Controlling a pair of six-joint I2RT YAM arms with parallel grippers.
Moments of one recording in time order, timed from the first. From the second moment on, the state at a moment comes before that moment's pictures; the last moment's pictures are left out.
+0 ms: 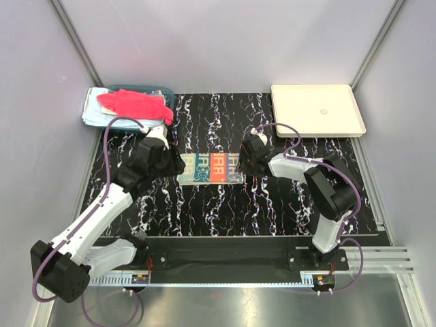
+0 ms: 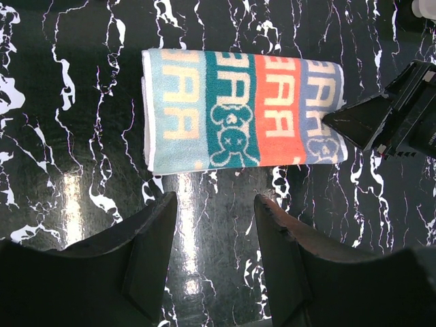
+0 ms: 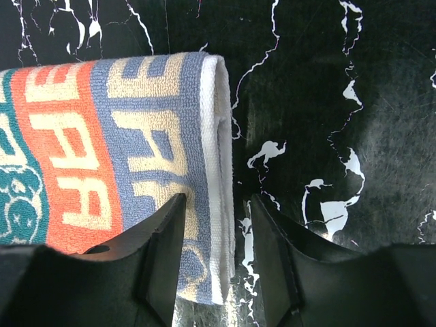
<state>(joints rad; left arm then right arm) -0.48 1.03 0.89 -0.53 -0.11 -0.52 0.60 1.81 1.03 -0.11 0.11 0.70</state>
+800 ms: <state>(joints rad) -0.48 1.03 0.95 -0.60 -0.10 -0.49 0.66 1.90 1.16 -0.22 0.23 0.68</state>
